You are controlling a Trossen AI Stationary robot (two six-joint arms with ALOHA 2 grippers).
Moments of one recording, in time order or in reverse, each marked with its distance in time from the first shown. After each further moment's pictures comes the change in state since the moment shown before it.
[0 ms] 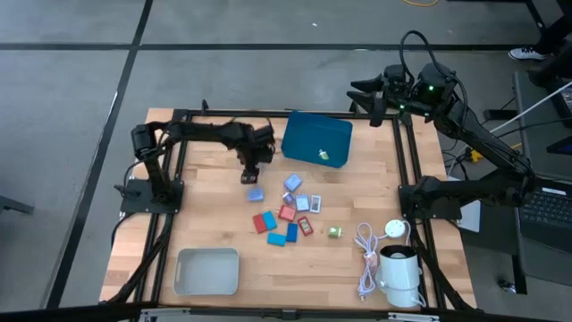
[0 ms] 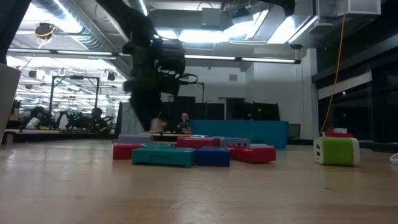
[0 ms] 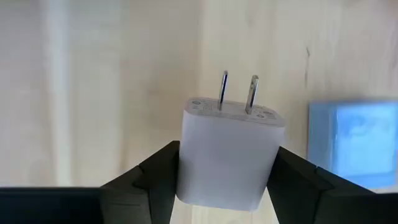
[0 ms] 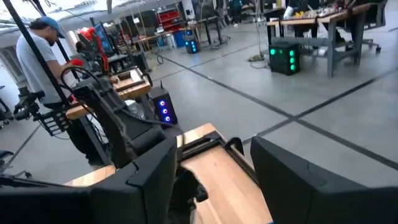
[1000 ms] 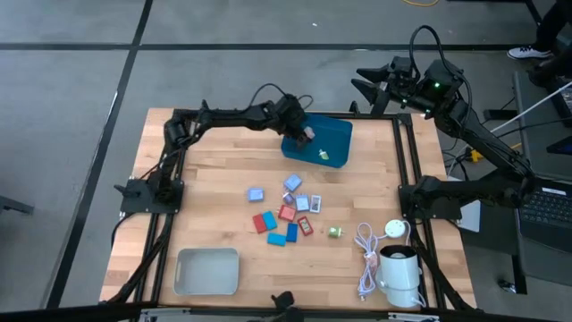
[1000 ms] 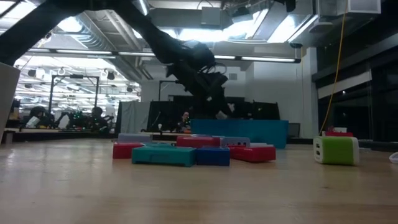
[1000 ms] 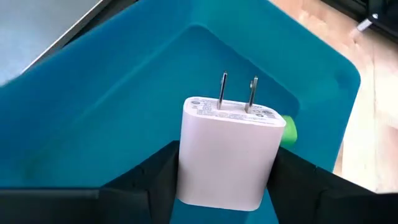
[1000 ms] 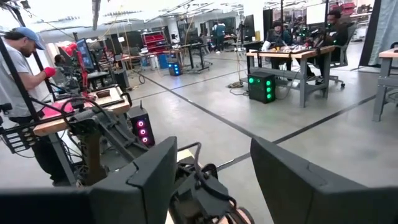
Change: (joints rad) left arm 0.098 0.335 0.389 0.577 0.123 -0.421; right arm -0.047 0.000 0.000 0.091 0.046 -0.063
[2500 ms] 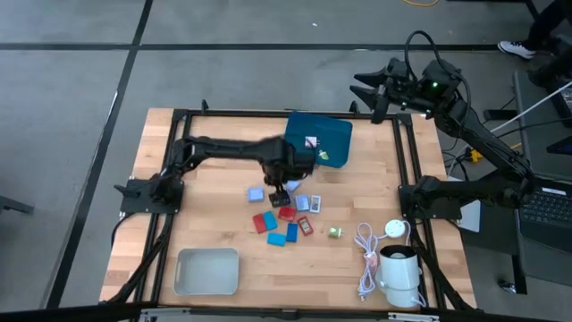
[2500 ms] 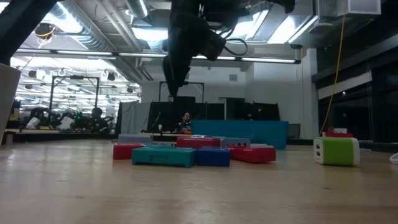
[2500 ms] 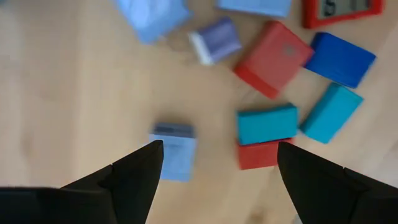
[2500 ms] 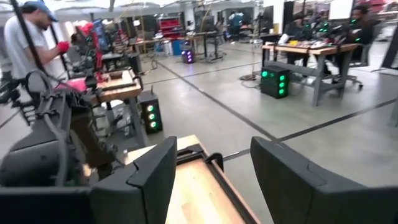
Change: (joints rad) left arm -0.465 -0.020 0.368 -1.201 -0.168 -0.135; right arm -0.007 0.001 0.000 -0.049 -0.089 -0.082
